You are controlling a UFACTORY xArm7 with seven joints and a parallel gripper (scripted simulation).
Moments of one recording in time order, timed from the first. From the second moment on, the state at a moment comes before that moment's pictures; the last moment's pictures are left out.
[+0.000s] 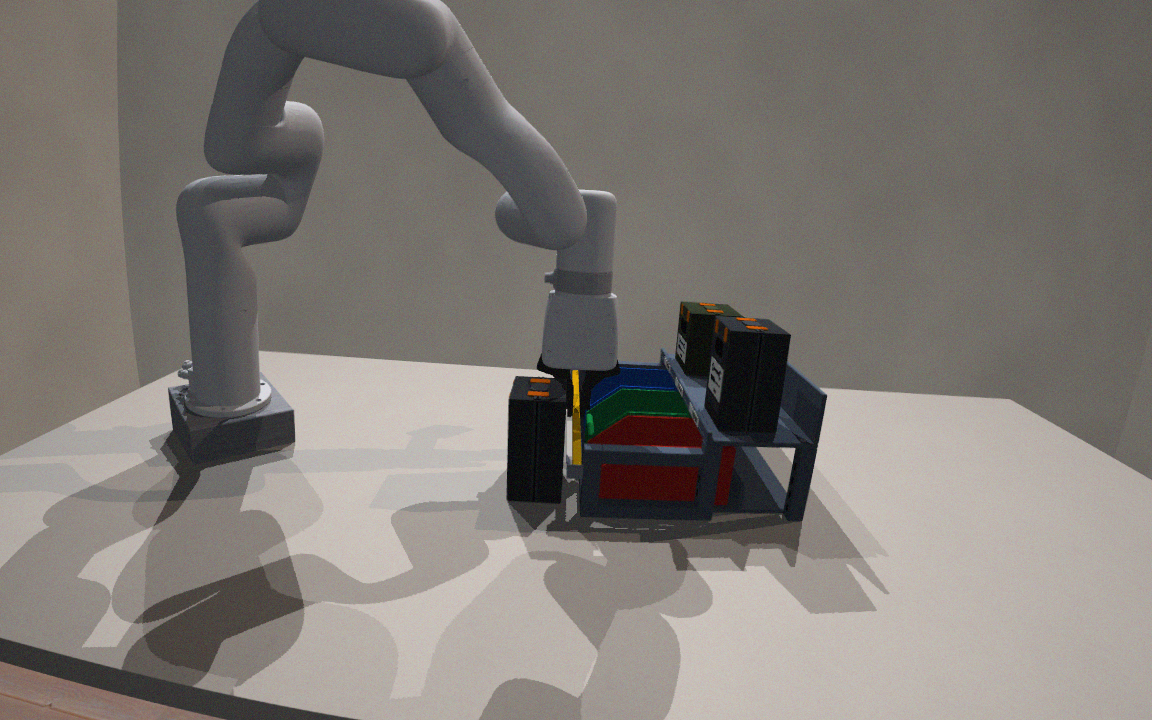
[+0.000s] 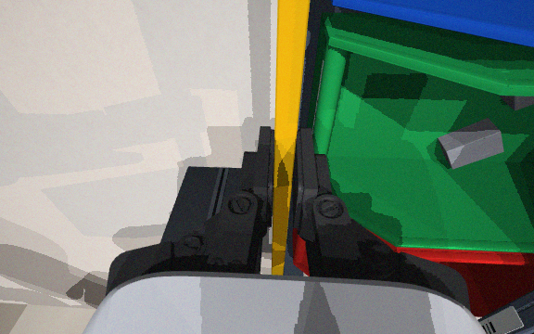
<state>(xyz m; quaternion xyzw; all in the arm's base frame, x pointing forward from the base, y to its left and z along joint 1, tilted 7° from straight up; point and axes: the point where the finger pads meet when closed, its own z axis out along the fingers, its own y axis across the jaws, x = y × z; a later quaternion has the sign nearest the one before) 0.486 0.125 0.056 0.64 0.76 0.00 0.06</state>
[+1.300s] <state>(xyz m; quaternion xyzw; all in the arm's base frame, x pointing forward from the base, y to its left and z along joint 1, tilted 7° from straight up) 0.480 0.127 0.092 0.64 0.76 0.00 0.06</state>
